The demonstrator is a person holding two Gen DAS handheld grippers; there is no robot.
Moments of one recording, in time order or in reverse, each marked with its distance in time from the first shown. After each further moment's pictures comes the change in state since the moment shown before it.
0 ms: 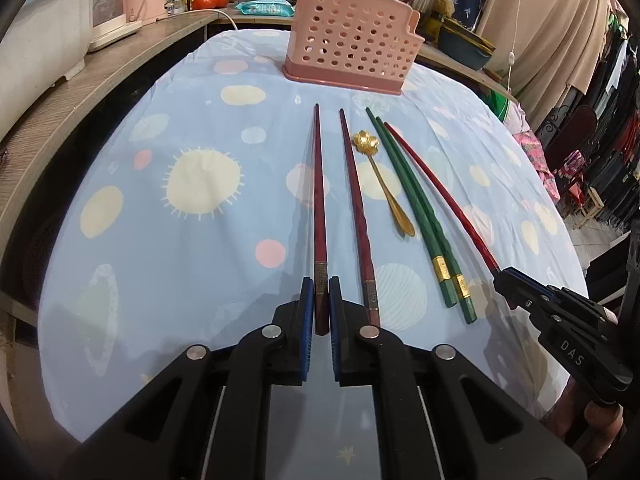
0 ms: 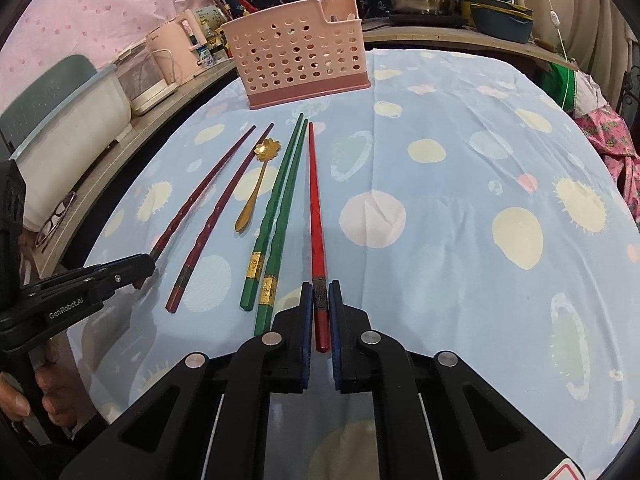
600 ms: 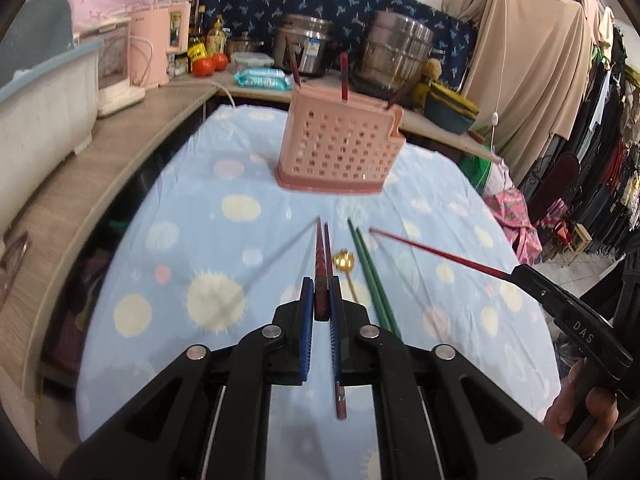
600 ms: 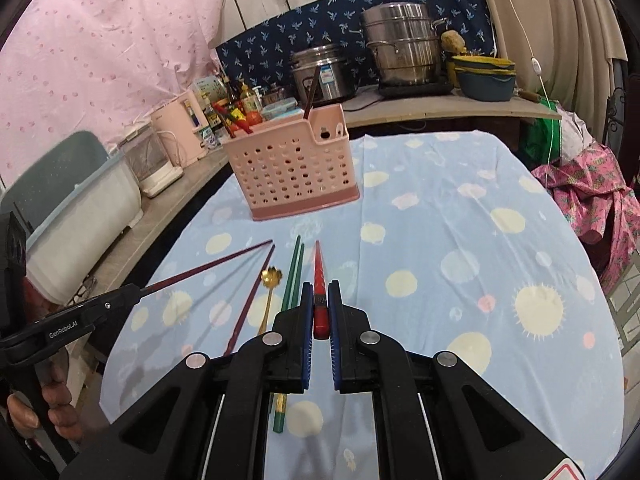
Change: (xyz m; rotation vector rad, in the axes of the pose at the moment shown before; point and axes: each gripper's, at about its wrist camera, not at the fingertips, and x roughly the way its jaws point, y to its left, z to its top) left arm -0.062 -0.005 0.070 -0.009 -0.207 -0.037; right arm -0.064 -0.013 0.073 0.043 -0.241 0.020
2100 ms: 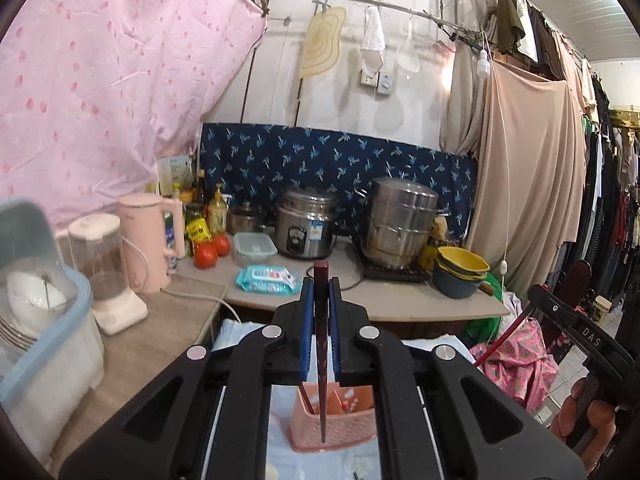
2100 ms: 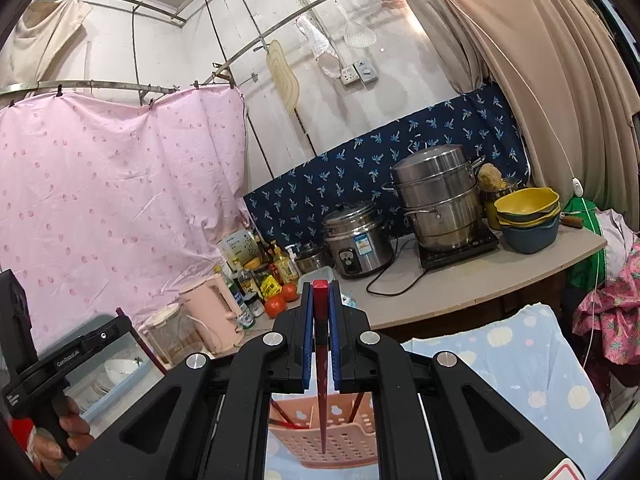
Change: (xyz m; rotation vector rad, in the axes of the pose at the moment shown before) left arm -0.047 -0.016 0.246 0.062 -0.492 0.047; right arm 0.001 0.011 0.250 0.067 -0.457 0.149
